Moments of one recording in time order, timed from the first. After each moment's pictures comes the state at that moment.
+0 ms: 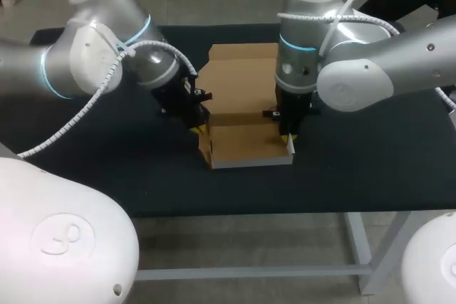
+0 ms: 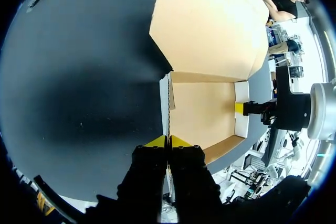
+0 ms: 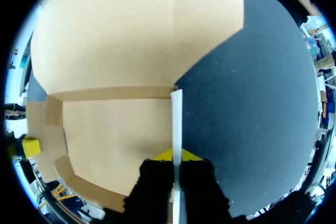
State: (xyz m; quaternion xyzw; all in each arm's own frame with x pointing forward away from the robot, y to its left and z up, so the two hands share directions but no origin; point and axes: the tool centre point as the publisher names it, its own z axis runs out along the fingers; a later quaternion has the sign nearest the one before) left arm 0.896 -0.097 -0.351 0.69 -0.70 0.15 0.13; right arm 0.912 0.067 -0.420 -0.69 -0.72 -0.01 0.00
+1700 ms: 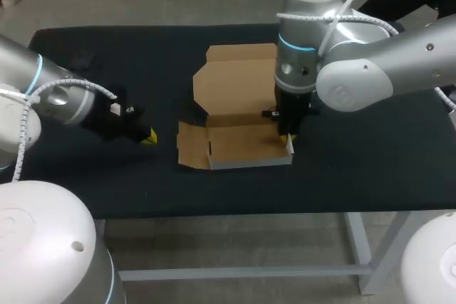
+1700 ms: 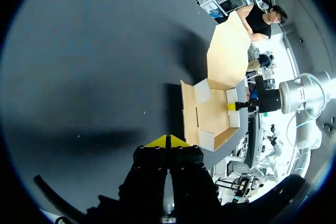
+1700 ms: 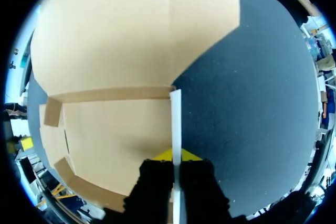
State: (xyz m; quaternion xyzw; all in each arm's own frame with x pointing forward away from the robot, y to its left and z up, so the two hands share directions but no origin) left arm 0.871 0.015 -0.358 0.67 -0.66 0.31 0.17; right arm 0.912 0.069 -0.420 -0.69 -0.72 -0.01 0.00
